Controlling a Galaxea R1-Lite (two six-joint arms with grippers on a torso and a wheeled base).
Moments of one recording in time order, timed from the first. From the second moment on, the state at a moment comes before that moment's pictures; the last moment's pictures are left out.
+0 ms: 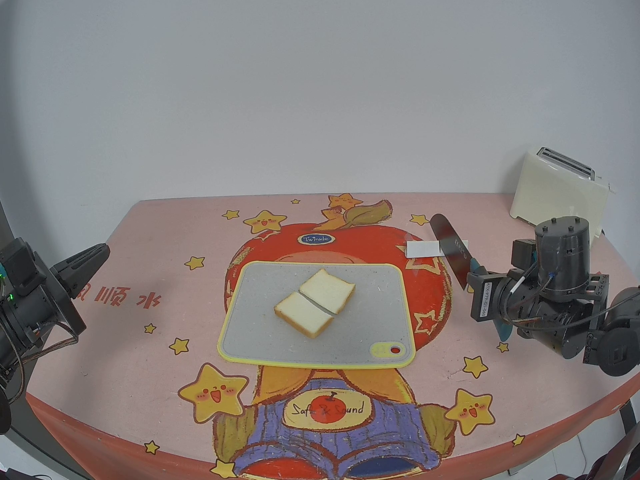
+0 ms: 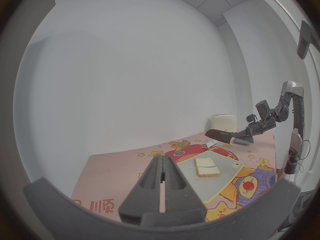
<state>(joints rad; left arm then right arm) -0.06 1.24 -0.29 -0.99 -0.57 0.04 0.59 1.64 -0.65 -0.51 -0.45 0.27</state>
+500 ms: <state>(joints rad) -0.07 1.24 -0.29 -0.99 -0.57 0.04 0.59 1.66 -0.64 -0.51 -0.45 0.27</state>
